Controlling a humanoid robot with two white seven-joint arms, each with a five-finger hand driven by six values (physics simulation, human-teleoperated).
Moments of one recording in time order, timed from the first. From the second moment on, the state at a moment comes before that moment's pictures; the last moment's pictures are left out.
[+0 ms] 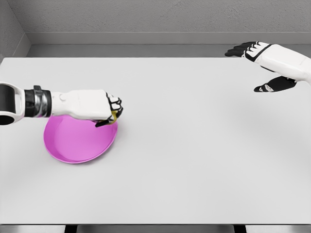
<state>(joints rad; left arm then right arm) -0.95 0.90 -1.12 -1.60 -0.55 -0.61 -0.30 -0.49 -0.86 0.28 -1.58 0.16 -0.53 0.52</state>
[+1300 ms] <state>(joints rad) -0.73 1.07 -0.88 -1.43 -0.21 -0.61 -0.29 -0.49 -0.86 0.28 -1.58 0.16 -0.53 0.52</state>
